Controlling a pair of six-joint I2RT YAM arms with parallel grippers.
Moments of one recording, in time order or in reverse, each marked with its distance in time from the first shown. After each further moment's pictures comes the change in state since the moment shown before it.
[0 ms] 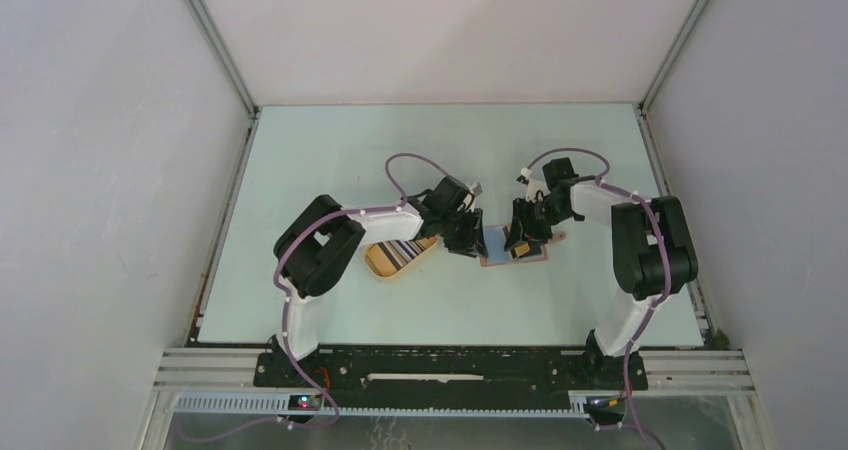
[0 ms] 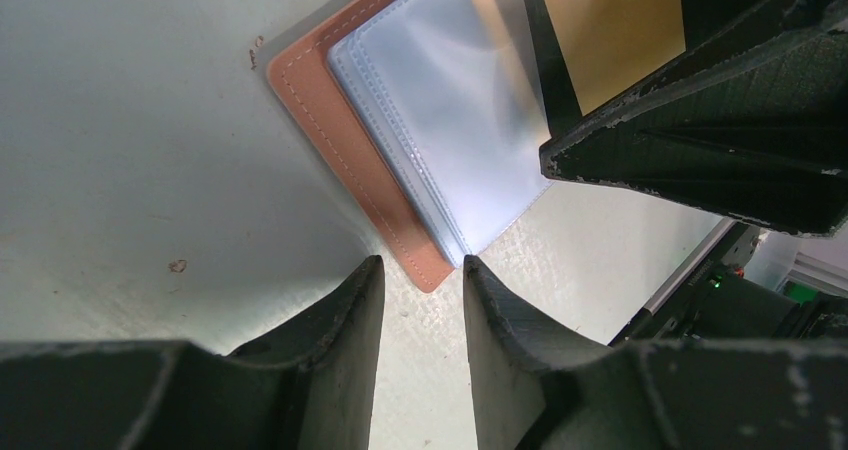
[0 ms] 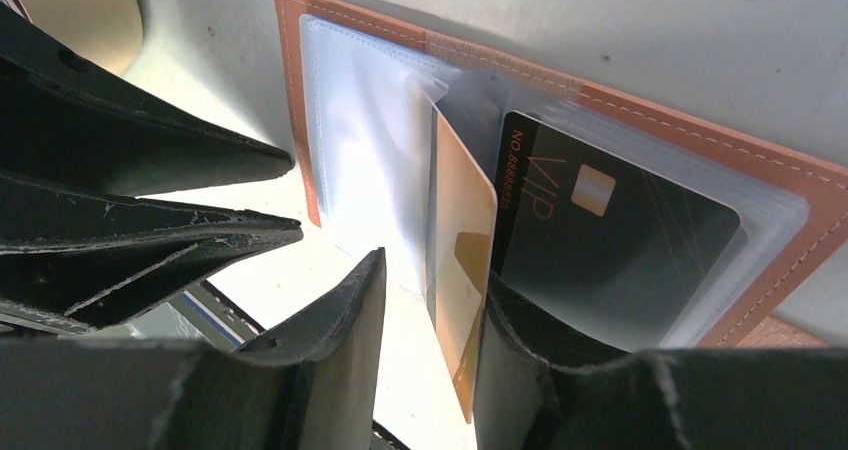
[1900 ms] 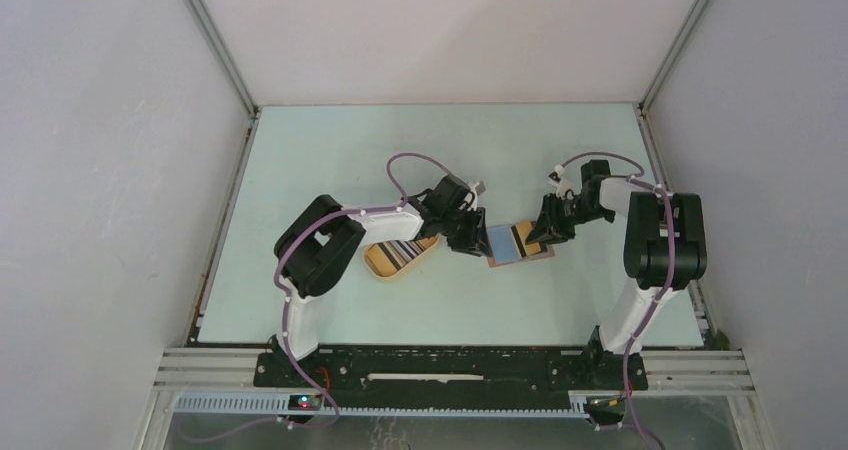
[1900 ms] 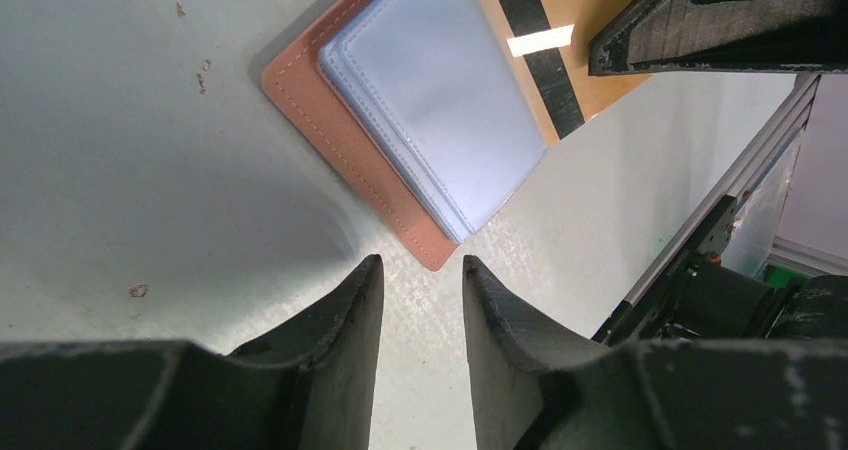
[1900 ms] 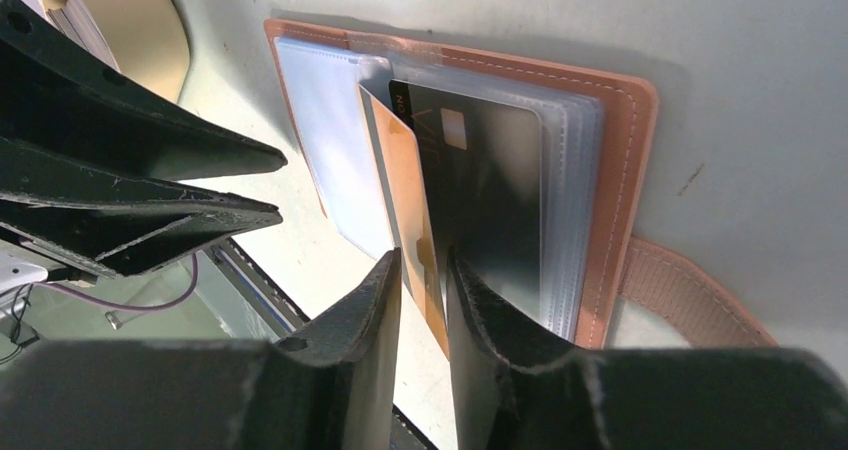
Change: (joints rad) left arm -0.001 0.000 0.000 0.045 0.042 0.000; right arm -0.225 0.051 0.018 -0.064 -0.184 -0.093
